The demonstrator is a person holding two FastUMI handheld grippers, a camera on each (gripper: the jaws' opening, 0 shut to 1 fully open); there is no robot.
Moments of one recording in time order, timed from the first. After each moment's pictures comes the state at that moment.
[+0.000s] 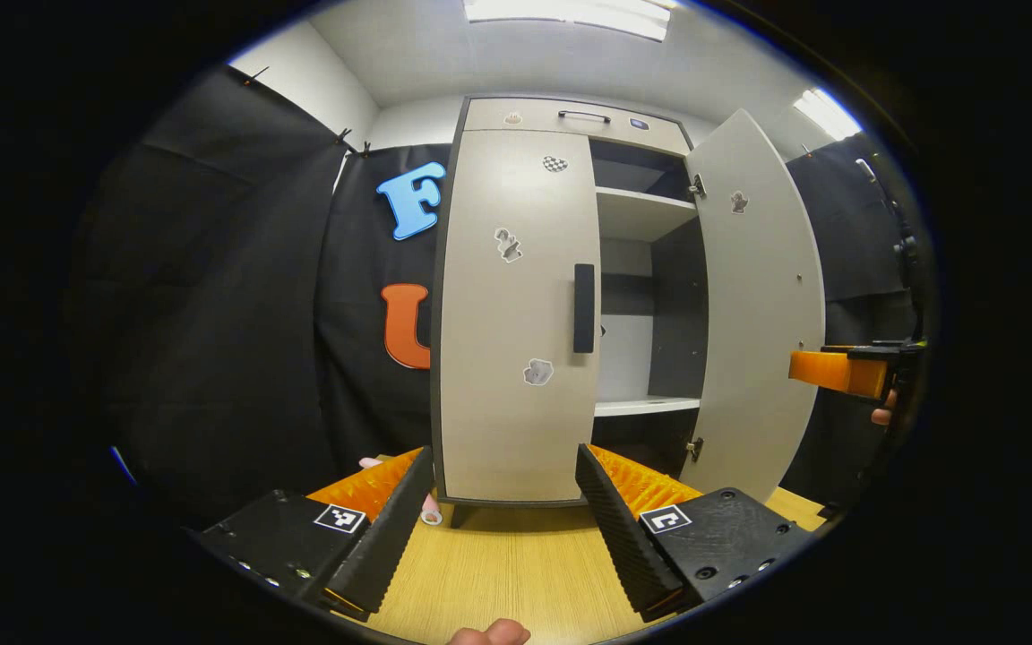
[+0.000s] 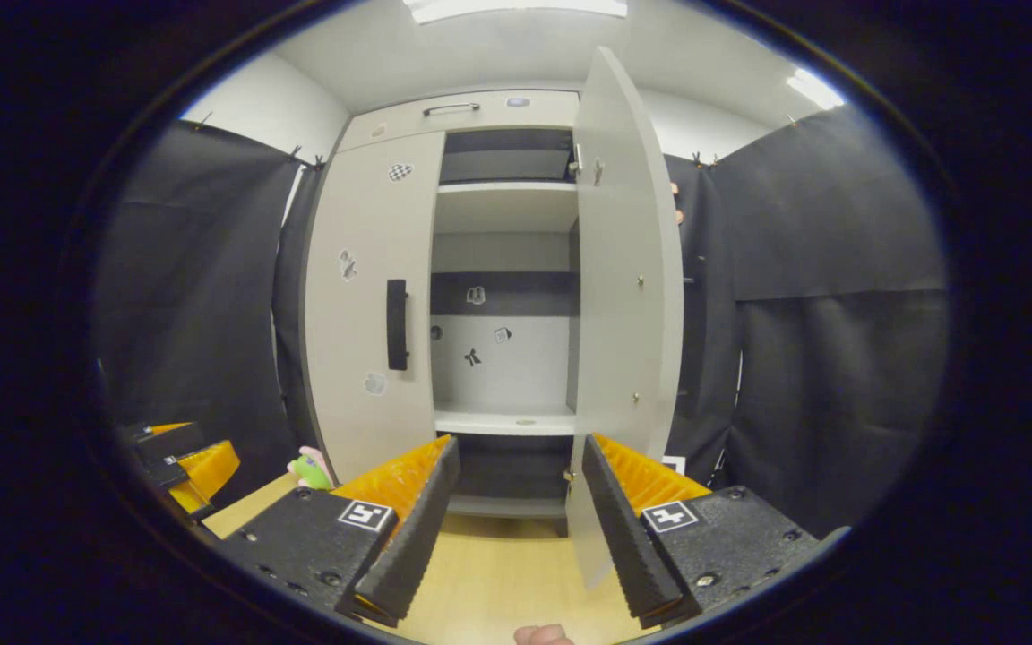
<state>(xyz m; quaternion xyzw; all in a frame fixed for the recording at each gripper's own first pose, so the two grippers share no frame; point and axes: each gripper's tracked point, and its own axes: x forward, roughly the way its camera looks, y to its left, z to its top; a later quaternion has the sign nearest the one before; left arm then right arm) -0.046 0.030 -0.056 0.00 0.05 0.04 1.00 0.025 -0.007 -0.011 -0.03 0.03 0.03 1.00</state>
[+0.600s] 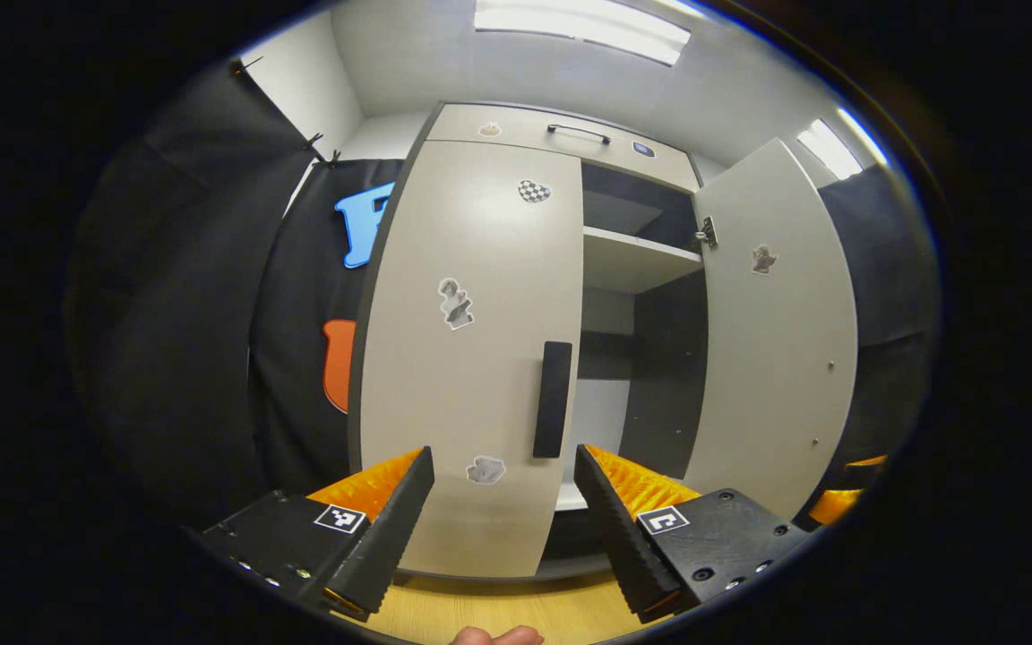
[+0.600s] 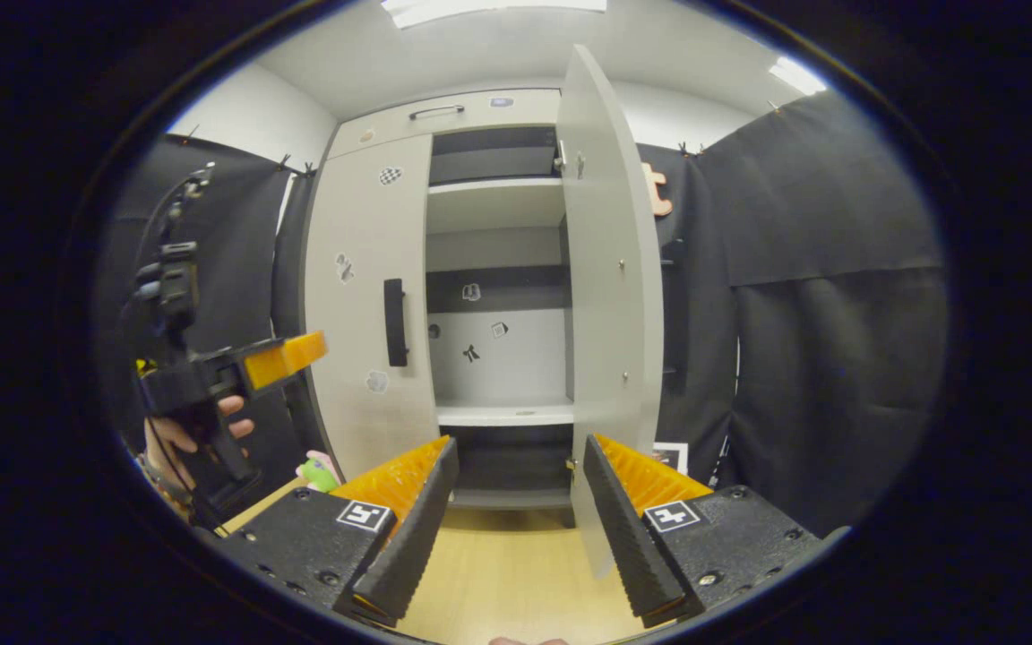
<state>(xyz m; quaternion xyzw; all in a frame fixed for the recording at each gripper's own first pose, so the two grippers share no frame) 0.127 -0.016 0.035 -0.03 -0.01 -0.03 1.00 0.006 -0.016 -0.023 -0.01 0.05 0.02 1.00</state>
